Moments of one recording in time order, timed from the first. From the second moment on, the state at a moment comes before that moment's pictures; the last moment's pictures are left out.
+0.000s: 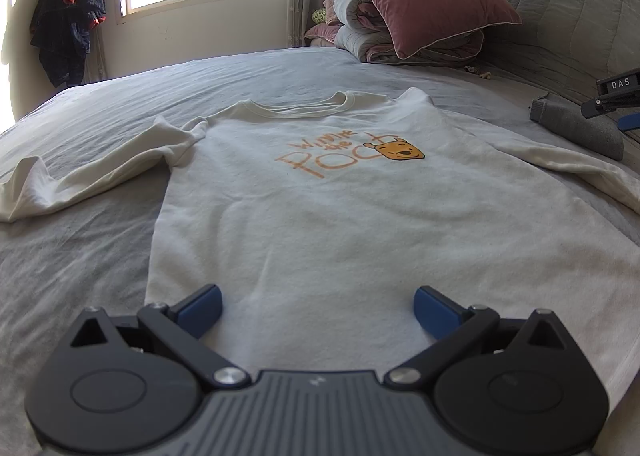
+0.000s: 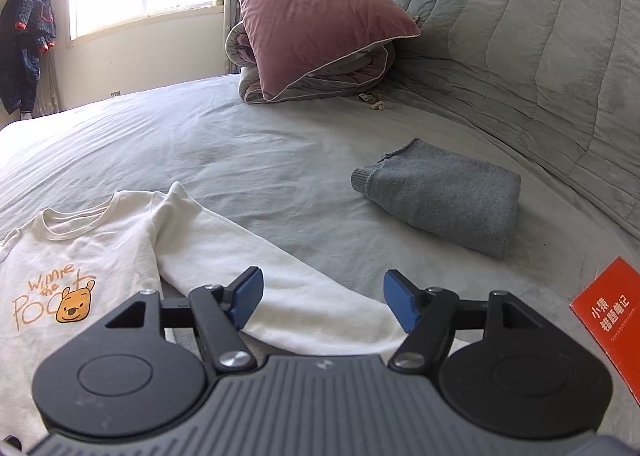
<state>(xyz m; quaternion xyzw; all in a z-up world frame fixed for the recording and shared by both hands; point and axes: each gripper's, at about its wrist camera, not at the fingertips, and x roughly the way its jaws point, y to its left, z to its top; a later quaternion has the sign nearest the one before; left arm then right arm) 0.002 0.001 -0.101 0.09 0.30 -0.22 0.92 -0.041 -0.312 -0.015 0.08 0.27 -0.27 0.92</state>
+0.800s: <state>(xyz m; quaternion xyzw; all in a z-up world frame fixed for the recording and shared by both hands) 0.002 0.001 -0.101 0.09 0.30 -0.22 0.92 -0.041 -0.319 -0.022 0.12 0.29 -0.31 0.90</state>
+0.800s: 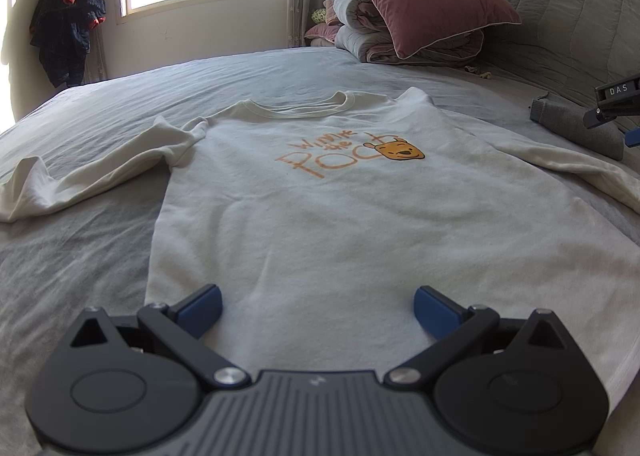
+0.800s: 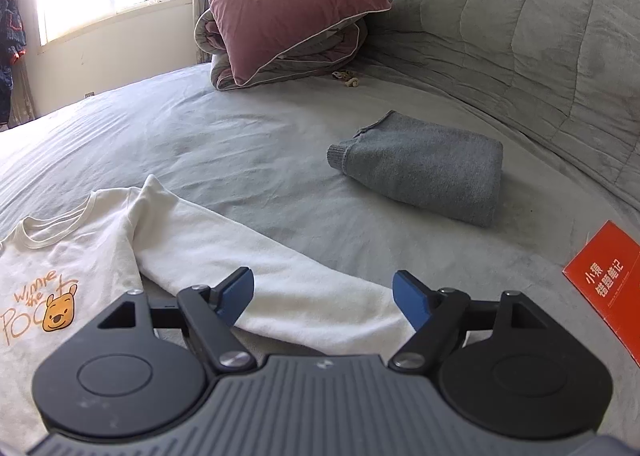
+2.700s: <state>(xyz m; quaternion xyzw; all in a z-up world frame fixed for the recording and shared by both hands) 0.002 0.001 -0.101 0.09 0.30 -0.22 0.92 -0.034 -0.319 -0.029 0.15 0.30 -0.30 0.89</state>
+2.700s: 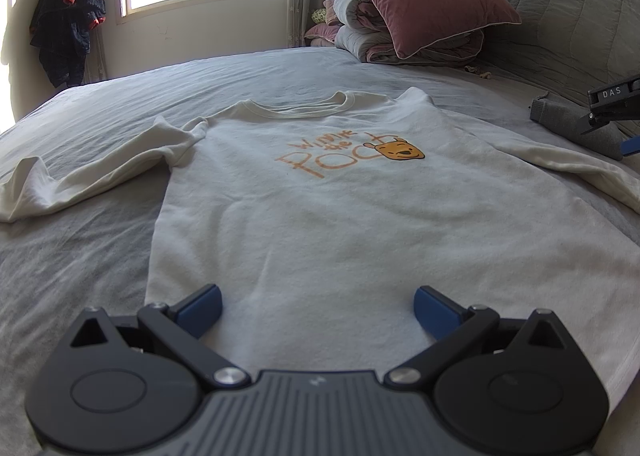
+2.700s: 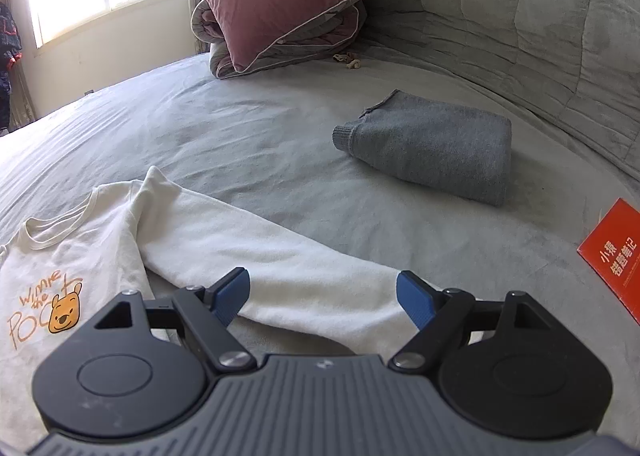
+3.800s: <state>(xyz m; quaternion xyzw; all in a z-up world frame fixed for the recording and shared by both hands) 0.002 0.001 -0.101 0.09 0.30 -0.22 0.92 -0.027 -0.313 -0.040 0.13 0.32 -0.29 0.89</state>
